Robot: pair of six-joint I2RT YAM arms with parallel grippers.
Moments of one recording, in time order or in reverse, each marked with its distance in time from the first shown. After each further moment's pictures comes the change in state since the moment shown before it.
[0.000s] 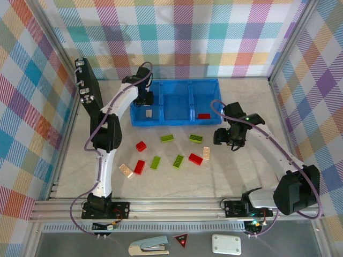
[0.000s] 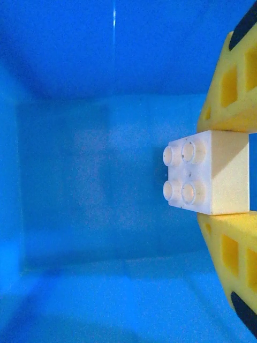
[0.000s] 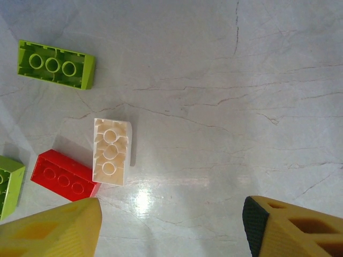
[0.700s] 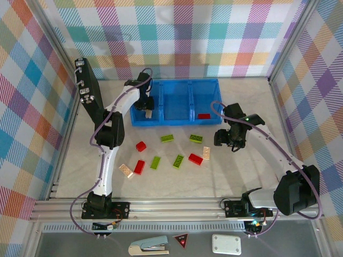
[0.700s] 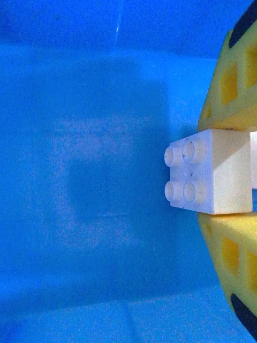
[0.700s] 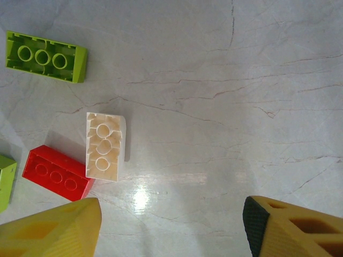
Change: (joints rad) left arm 0.020 0.115 0.031 -0.004 0.057 -0.027; right arm 0.000 -0.002 -0.010 -0.010 0.004 0.000
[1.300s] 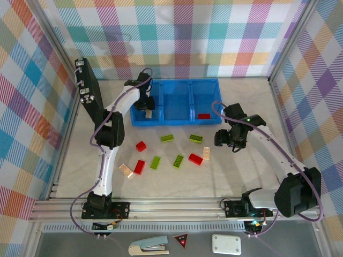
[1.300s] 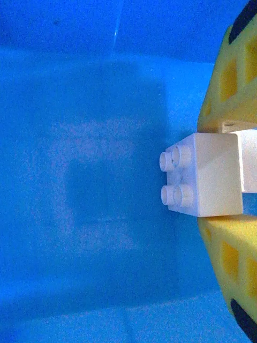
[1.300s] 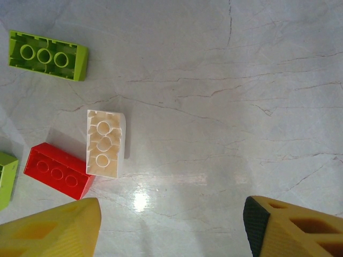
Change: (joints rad) left arm 0.000 -0.002 0.000 0.000 0.015 -0.004; right arm 0.000 -0.019 0.000 -0.011 0.000 -0.001
